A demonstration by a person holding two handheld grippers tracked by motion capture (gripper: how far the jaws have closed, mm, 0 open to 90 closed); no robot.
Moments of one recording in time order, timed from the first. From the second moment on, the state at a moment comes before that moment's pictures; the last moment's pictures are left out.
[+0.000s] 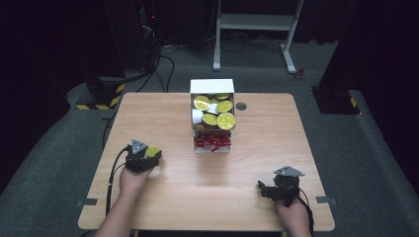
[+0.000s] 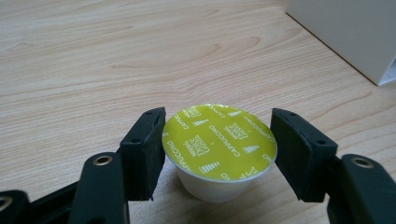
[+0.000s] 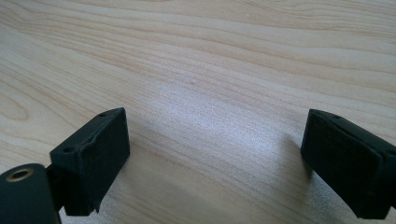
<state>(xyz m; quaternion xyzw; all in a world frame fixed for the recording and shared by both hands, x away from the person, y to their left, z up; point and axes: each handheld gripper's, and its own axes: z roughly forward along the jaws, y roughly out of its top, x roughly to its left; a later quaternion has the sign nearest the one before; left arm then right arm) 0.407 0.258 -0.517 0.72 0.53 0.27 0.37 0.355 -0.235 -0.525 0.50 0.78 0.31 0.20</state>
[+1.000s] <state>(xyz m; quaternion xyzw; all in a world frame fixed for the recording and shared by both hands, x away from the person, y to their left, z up) 0.379 0.291 -0.484 0.69 0.52 0.27 0.43 0.355 -0.235 -0.525 0.50 0.78 0.31 0.20</state>
